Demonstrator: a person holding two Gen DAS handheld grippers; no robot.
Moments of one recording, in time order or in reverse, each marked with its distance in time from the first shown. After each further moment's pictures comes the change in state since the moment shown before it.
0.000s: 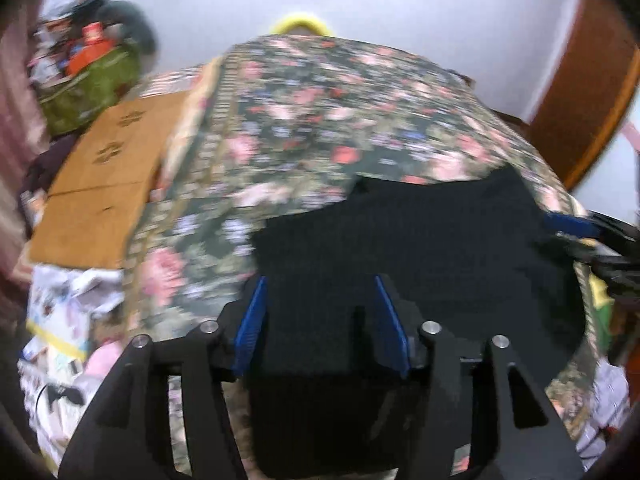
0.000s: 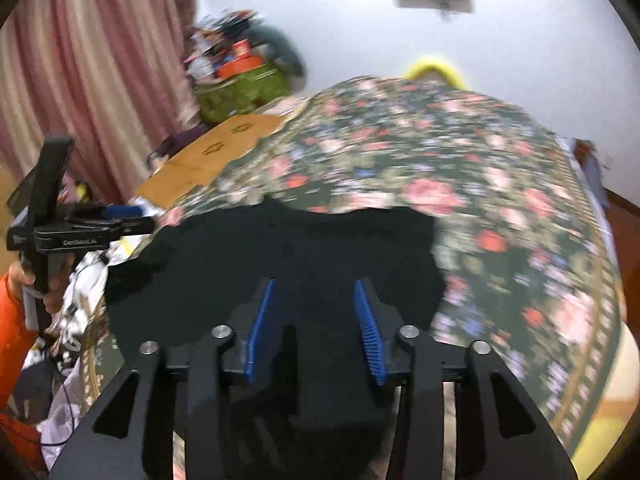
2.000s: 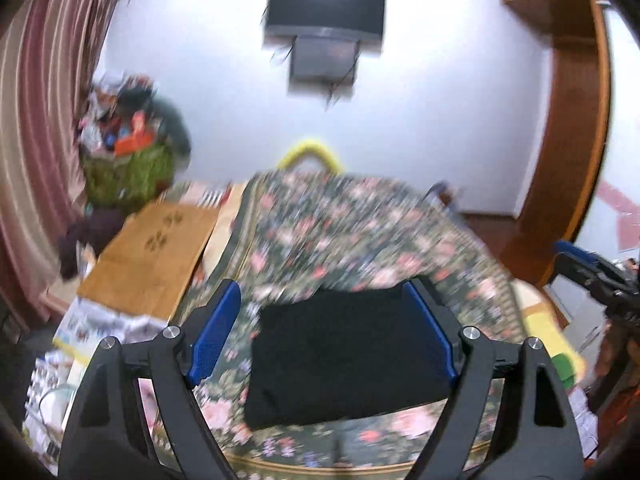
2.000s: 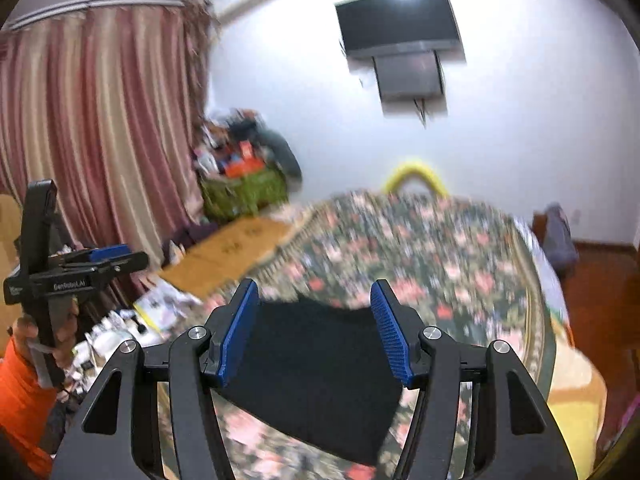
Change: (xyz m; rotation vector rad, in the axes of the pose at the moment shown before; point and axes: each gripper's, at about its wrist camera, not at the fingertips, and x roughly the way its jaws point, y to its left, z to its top) left arm -0.215 -0.056 -0.044 -0.049 -0.502 0.065; right arm -0.193 0.071 -0.008 -0.004 -0.461 -0.129
